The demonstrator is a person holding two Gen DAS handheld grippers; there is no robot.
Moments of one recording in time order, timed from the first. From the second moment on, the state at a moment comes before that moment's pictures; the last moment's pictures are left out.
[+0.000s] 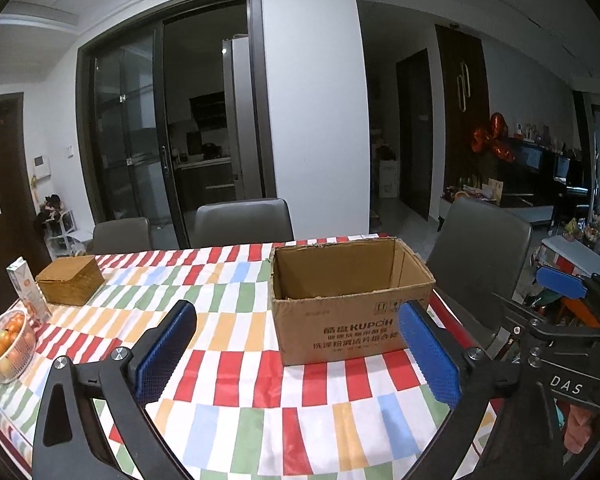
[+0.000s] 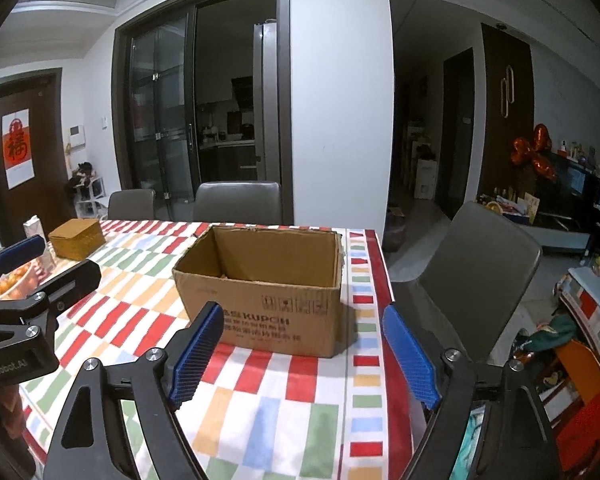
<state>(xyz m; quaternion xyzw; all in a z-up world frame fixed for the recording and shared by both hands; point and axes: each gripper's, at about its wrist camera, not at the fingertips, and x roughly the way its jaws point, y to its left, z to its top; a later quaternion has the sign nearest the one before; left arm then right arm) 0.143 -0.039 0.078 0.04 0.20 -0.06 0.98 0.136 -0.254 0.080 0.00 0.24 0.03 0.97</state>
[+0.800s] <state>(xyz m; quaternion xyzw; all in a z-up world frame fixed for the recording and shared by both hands) 0.105 -0.038 0.079 0.05 0.18 -0.06 0.98 0.097 -0.252 0.087 -0.02 0.20 0.02 0.98</state>
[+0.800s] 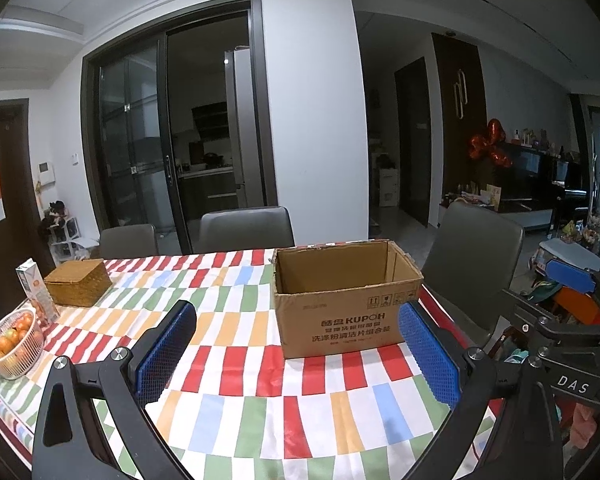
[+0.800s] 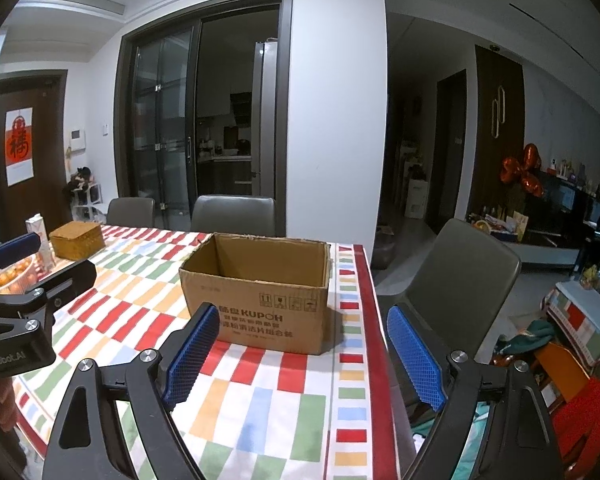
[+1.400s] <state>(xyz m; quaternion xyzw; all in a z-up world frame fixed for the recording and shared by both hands) 0.101 -0.035 0.079 0.03 0.19 -0.06 0.98 0.095 -0.252 0.084 -0.02 0.21 0.02 0.98</state>
